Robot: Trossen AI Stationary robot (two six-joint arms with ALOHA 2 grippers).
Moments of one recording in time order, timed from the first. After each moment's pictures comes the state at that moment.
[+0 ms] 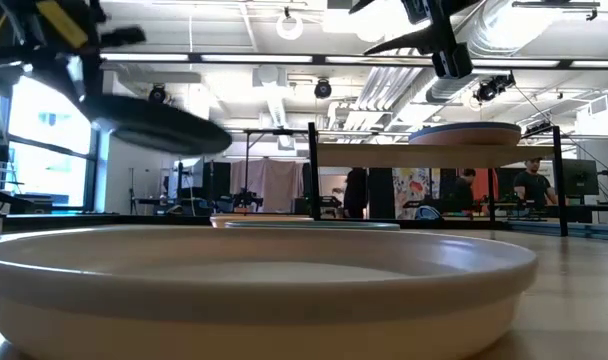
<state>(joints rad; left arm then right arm) -0.43 1.17 0.91 -1.34 -0.62 0.34 0.20 1.26 0.88 -0.03 0.29 1.26</state>
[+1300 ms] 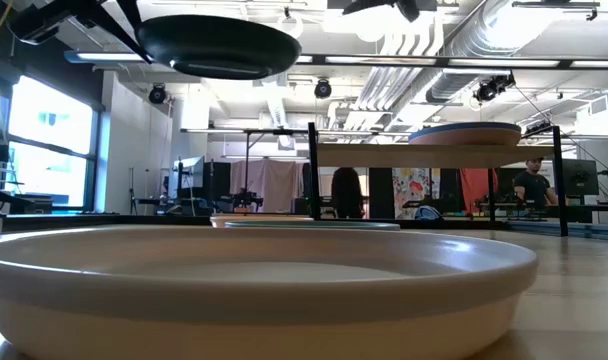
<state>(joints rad) -0.47 1.17 1.06 -1.12 -0.80 0.96 -0.08 1.41 1.50 -0.54 0.31 0.84</state>
